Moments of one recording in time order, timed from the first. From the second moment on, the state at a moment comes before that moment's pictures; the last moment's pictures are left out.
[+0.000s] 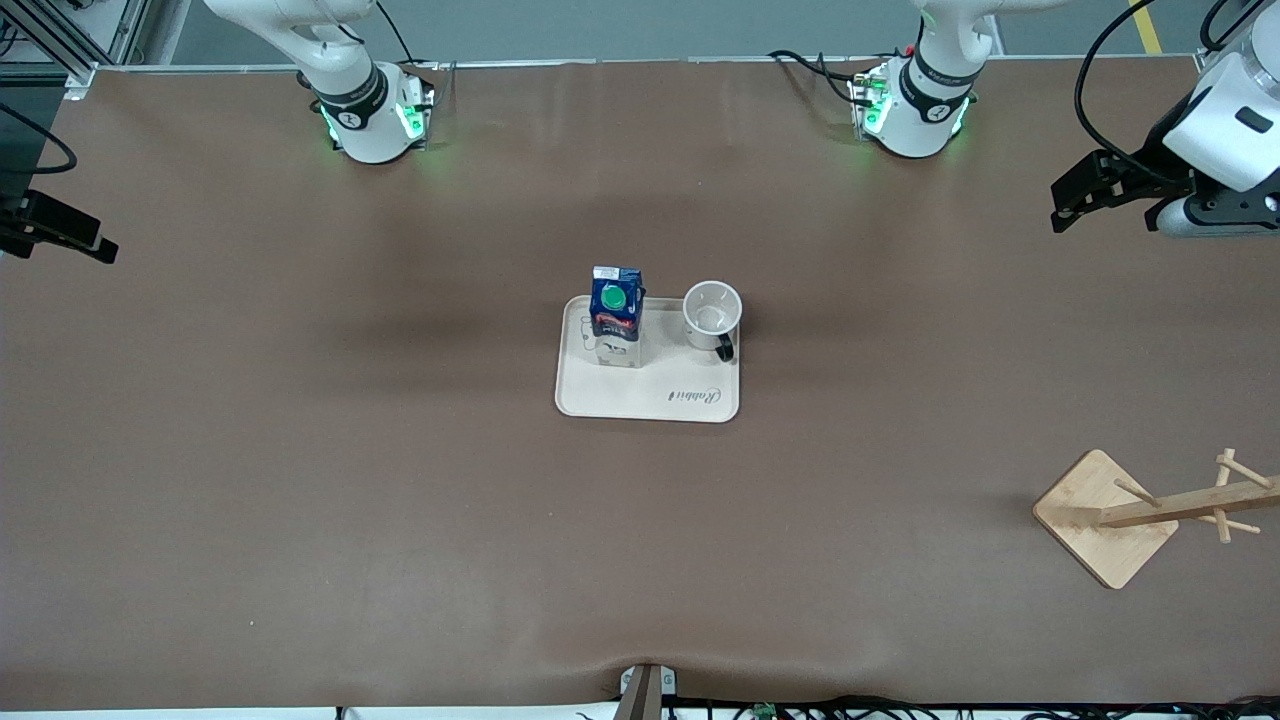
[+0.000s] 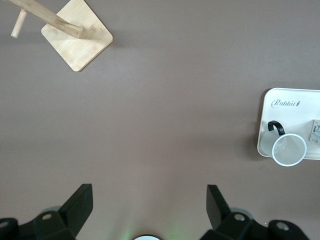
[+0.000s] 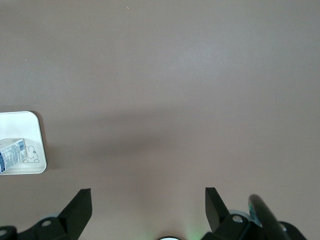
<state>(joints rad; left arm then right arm) 0.02 -0.09 -0.15 -1.61 0.00 1.50 -0.12 0.00 0.02 -0.12 -1.48 0.06 1.43 -0.01</state>
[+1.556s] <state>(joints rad) 0.00 0.05 -0.44 -1.87 0.00 1.82 -0.60 -0.01 0.04 -0.12 -1.48 0.06 1.43 -0.01</state>
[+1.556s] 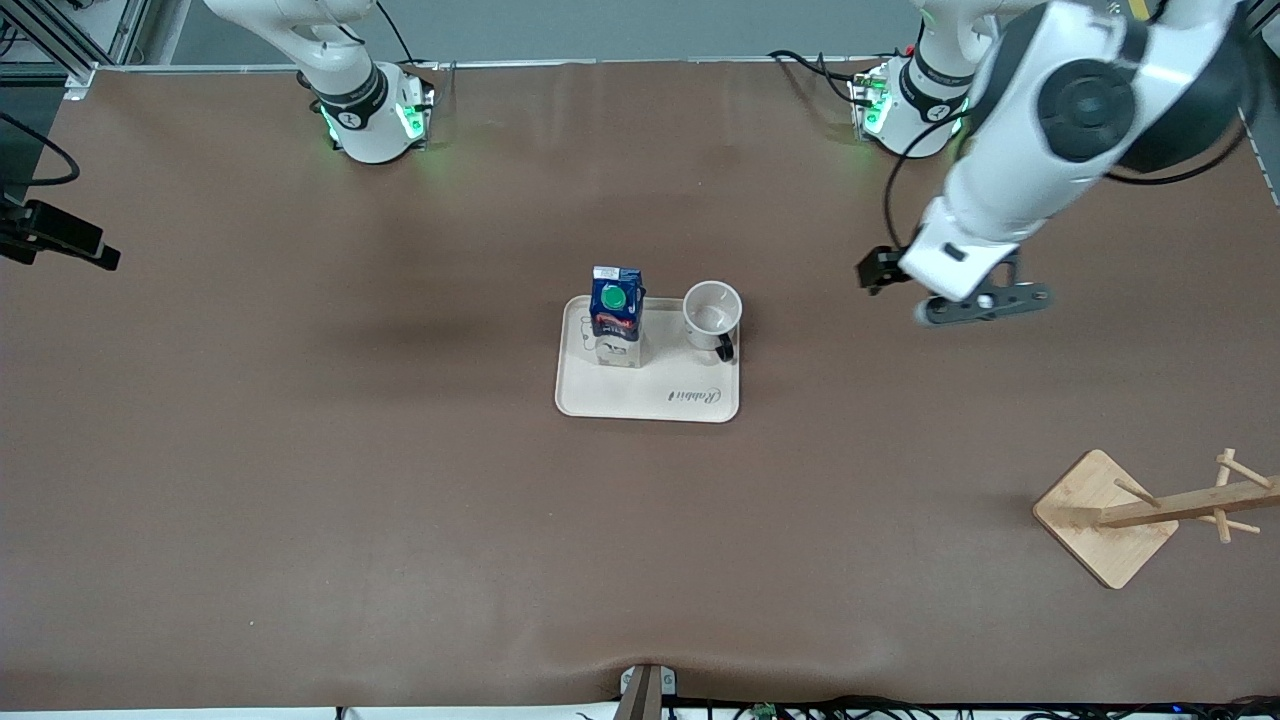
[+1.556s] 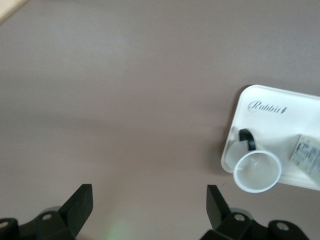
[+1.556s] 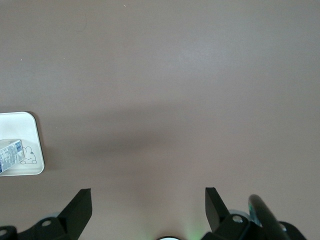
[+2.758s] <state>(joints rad) -0.17 0.35 -0.56 -2.15 0.14 2.41 -1.18 -0.01 0.05 -0.12 -1.48 0.06 1.43 -0.01</state>
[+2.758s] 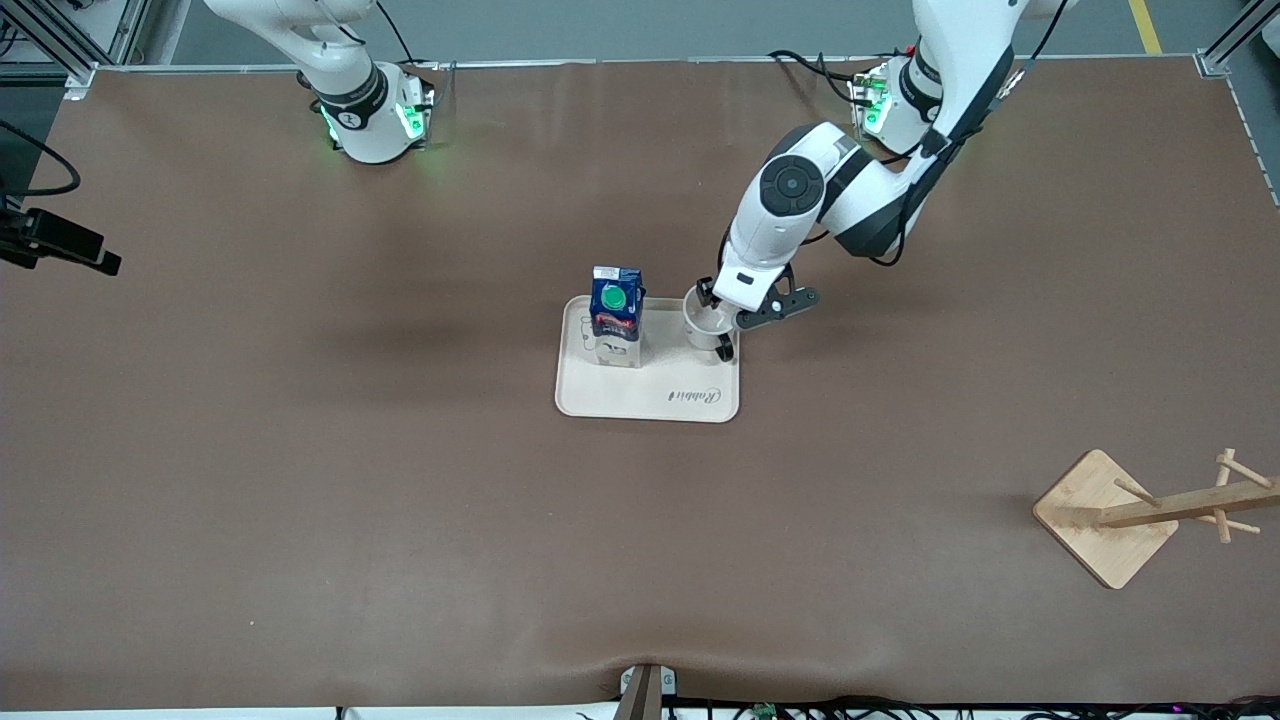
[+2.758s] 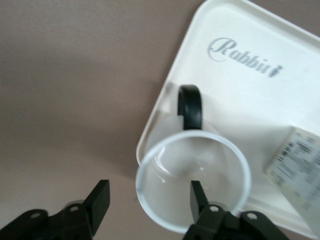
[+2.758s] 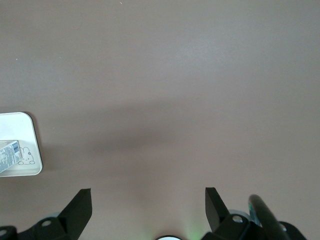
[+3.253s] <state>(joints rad) -0.17 0.43 -0.56 -2.14 0.20 2.45 -1.24 -0.01 0.07 -0.13 -1.48 0.06 1.43 -0.01</state>
